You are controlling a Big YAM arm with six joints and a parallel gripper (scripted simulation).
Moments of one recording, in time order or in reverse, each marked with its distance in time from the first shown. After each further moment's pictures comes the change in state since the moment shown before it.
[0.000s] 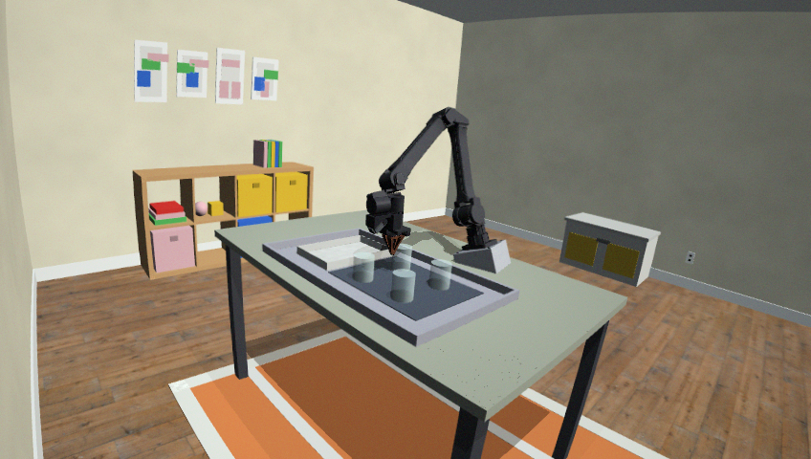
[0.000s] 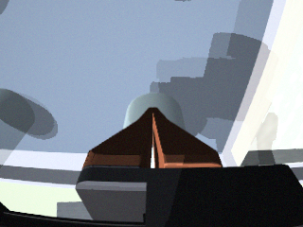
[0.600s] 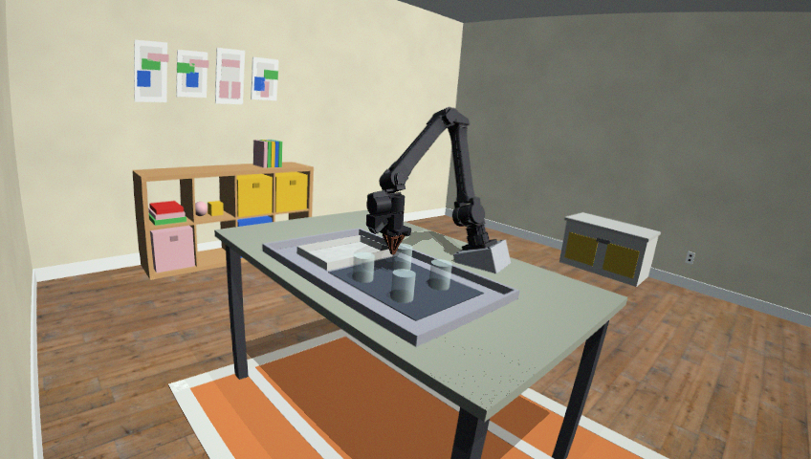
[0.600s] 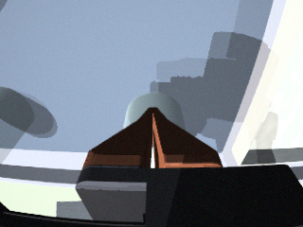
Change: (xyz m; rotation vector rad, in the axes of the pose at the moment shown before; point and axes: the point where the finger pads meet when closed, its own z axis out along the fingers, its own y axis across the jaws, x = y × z) arm 0.002 0.000 0.000 0.000 0.001 0.000
